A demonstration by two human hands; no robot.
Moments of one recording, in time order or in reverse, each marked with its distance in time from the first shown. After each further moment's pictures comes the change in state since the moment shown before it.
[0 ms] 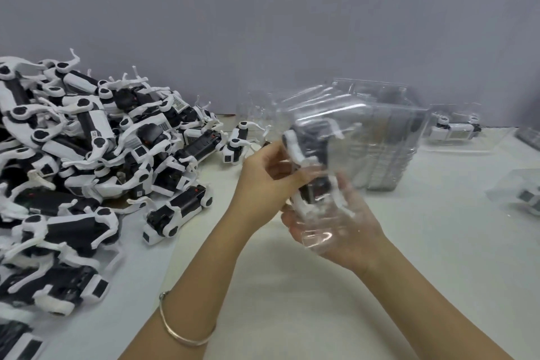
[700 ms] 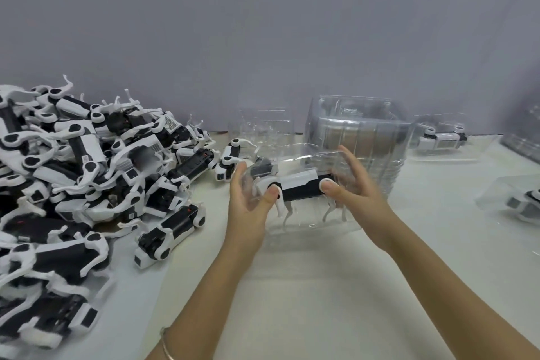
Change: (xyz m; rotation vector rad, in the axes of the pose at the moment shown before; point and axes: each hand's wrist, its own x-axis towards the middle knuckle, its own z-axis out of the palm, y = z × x) left_hand -0.005 -0.050 0.000 -0.079 0.207 -0.147; right_hand -0.002 -0.051 -0.013 -1.063 0.329 -0.632
